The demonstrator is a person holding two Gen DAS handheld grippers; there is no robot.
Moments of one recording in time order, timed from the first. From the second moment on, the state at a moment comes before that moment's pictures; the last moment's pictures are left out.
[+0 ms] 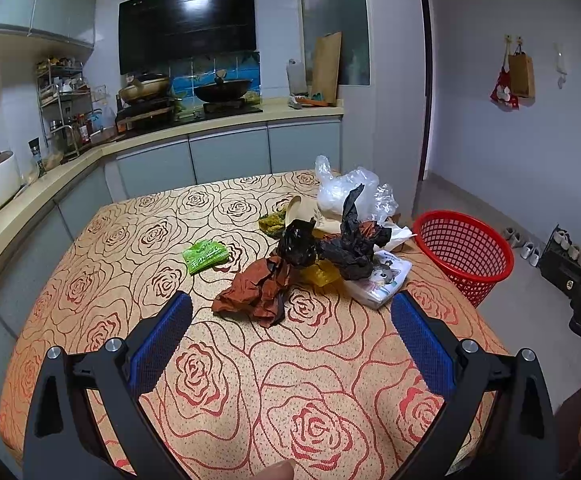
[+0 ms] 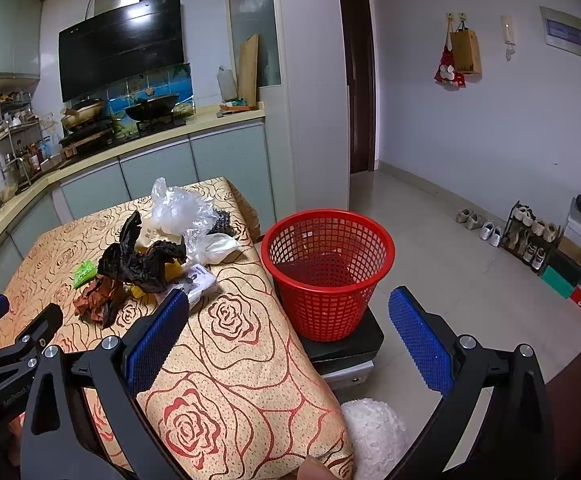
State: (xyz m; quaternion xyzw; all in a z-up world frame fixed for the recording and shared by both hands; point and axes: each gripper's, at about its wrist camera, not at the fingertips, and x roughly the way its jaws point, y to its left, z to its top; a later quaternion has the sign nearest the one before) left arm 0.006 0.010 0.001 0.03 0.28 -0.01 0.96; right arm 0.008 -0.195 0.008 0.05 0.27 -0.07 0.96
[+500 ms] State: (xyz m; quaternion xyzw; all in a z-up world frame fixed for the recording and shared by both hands) left arm 0.010 0.007 0.001 0.03 0.28 -0.01 0.96; right arm 0.008 -0.198 0.008 0.06 0.27 -0.07 0.96
